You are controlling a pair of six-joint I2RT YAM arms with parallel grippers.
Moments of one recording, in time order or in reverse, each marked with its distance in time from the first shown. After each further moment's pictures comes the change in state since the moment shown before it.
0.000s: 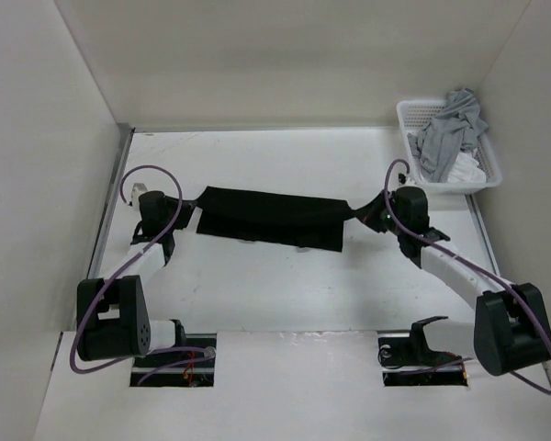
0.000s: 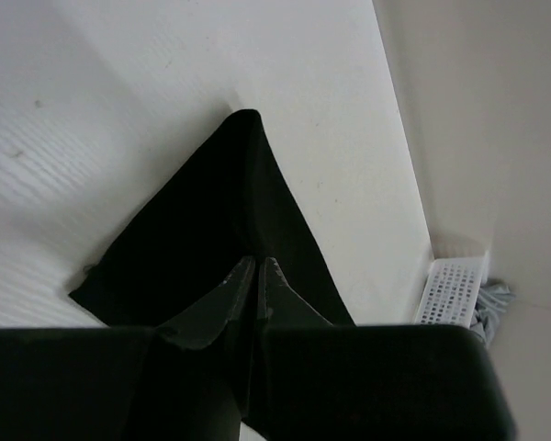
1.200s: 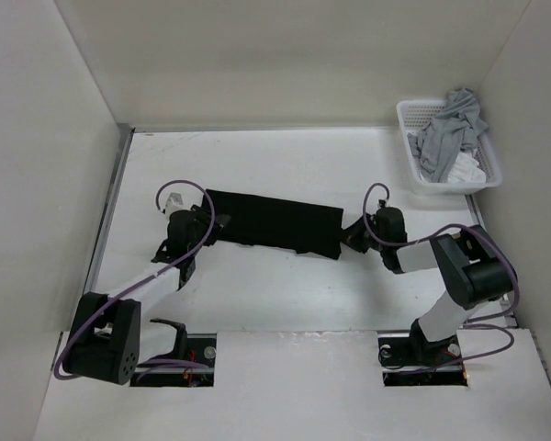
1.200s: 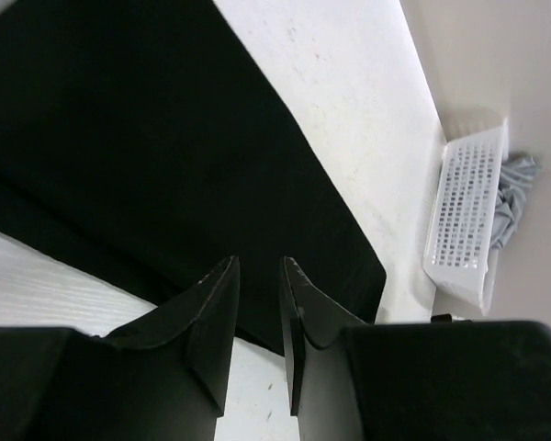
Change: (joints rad) left arm -0.265 -0.128 -0.197 0.122 -0.043 0.019; right arm 0.066 0.403 -0.184 0.480 -0.110 0.208
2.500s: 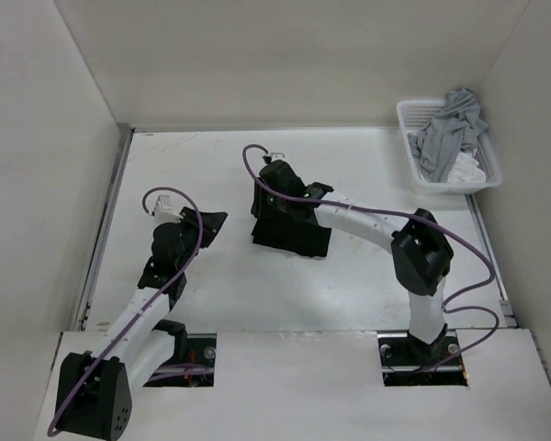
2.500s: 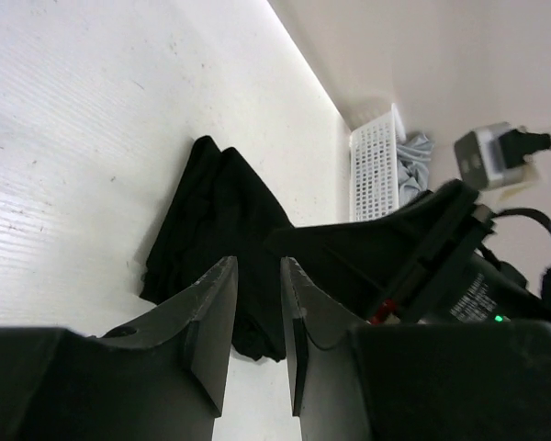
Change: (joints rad) left arm 0.002 -0.343 -0.074 -0.045 0.068 -0.003; right arm 0.549 0.301 1.104 -0.925 0.411 -0.331
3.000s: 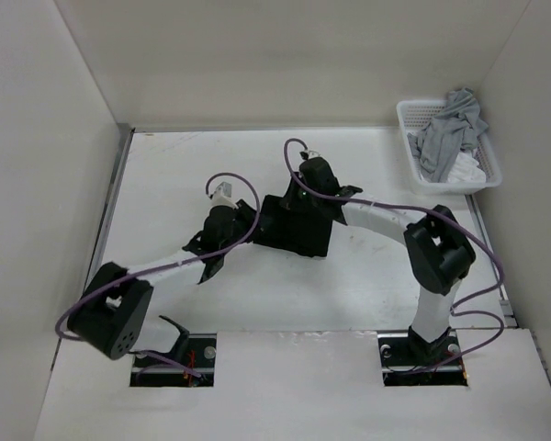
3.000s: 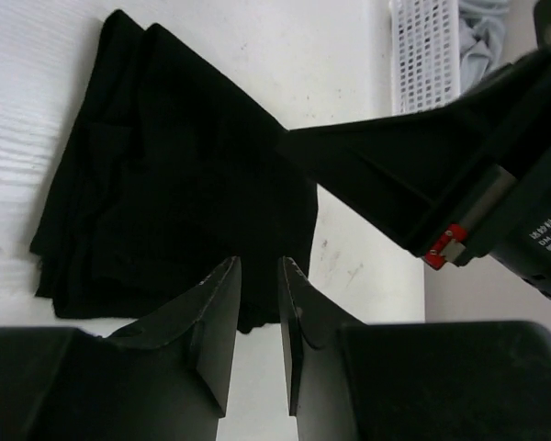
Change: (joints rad) left arm -0.331 0.457 0.198 0.119 -0.097 0.080; right arm -0.176 -0.119 -0.292 0.273 -0.156 0.045
